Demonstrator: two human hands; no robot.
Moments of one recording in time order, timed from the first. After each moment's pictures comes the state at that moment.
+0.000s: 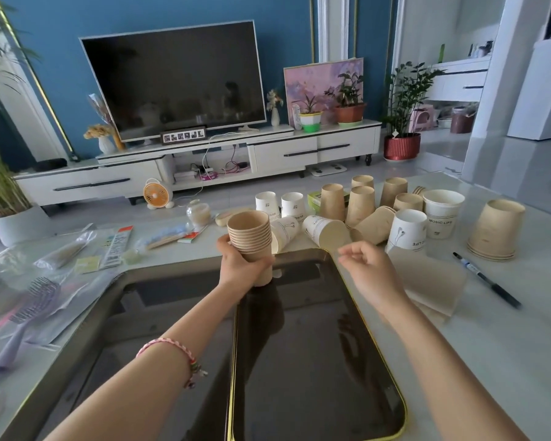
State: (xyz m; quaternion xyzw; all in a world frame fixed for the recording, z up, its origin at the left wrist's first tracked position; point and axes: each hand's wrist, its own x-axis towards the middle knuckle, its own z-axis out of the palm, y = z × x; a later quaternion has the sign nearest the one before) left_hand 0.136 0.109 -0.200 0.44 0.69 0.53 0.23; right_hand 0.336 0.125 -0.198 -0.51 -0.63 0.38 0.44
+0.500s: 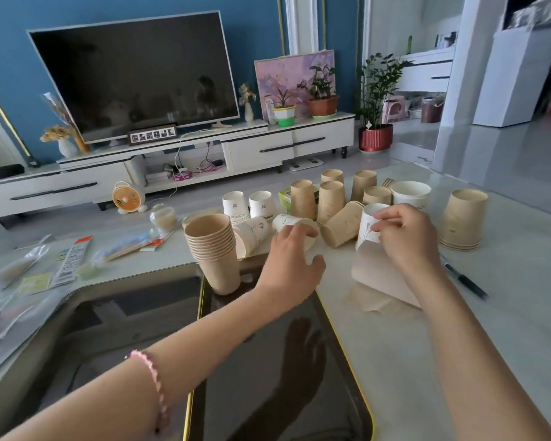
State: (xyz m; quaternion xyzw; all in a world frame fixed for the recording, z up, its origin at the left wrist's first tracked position) left_hand 0.244 0.108 -0.169 0.71 0.61 0.34 0.10; right_hand 0.405 0.164 -0.169 -0.60 -0.56 0.25 0.52
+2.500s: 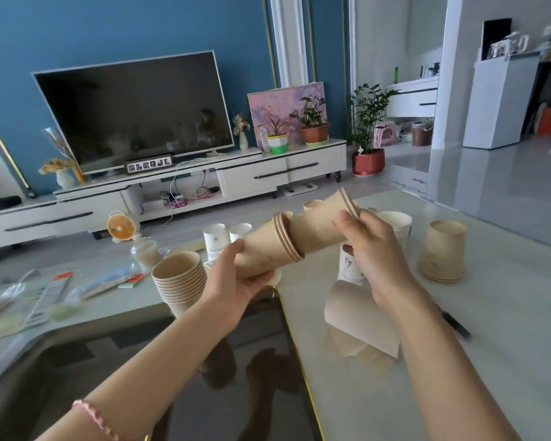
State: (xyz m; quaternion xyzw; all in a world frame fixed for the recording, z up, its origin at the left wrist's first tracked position) left_hand 0.237 0.136 -0.138 0.22 0.42 0.68 0.56; right_hand 0.409 0.174 -0.139 -0.43 -0.57 0.37 0.59
